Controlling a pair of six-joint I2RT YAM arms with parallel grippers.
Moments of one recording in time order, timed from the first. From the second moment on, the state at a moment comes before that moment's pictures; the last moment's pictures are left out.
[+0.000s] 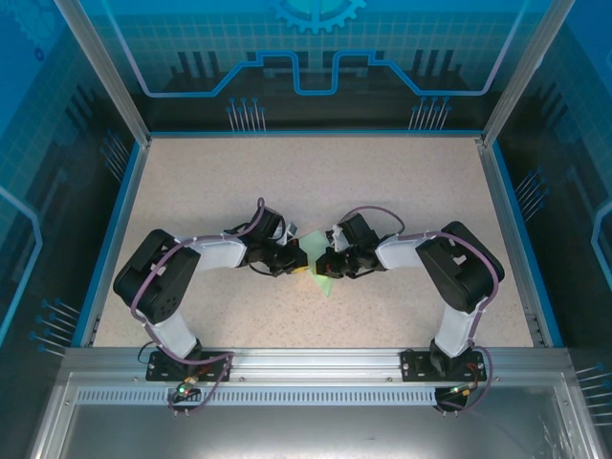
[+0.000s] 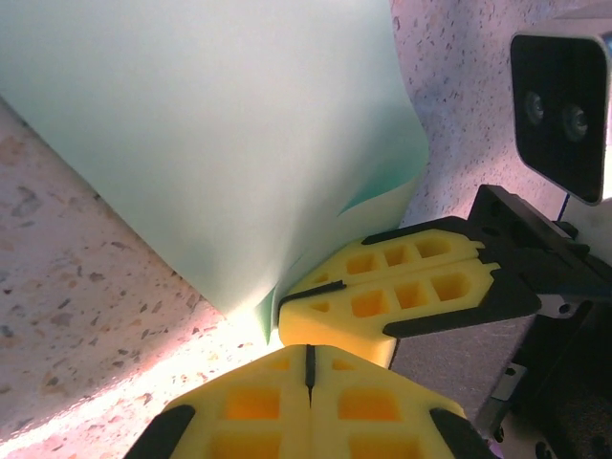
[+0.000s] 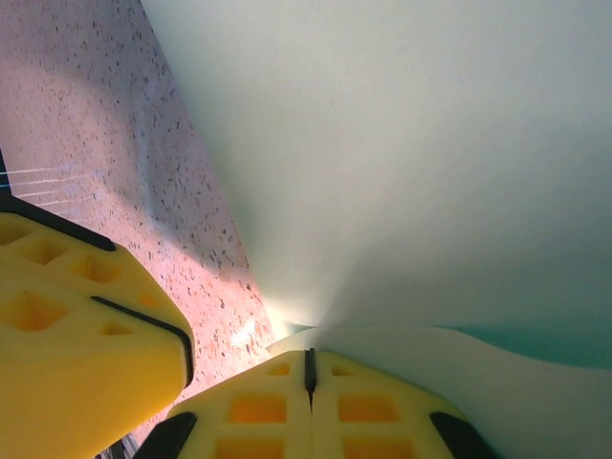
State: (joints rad) left arm -0.50 1.71 0.80 -0.07 0.63 -0.87; right arm 0.60 1.81 0.80 0.01 -0.58 0.72
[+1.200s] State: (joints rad) left arm -0.56 1.84 0.94 -0.25 0.54 -0.74; right arm 0.60 1.79 0.78 0.01 -0.57 0.72
